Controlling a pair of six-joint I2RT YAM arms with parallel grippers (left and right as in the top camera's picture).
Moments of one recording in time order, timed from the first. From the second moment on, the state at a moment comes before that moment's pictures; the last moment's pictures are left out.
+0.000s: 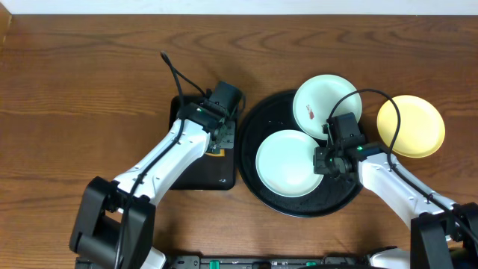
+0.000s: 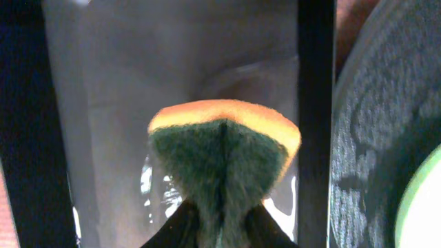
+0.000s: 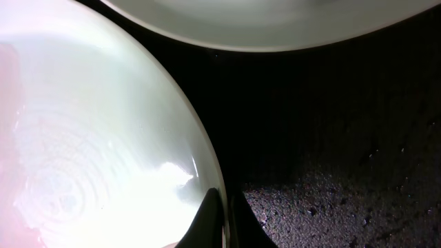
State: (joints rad) left arm -0.48 1.68 1.13 -0.75 -0.16 -0.38; right arm 0.28 1.52 0.71 -0.47 -0.05 0.32
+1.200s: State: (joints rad) left arm -0.43 1.75 1.10 -0.71 -0.23 -0.38; right arm 0.28 1.52 0.70 -0.46 -0.04 0.31
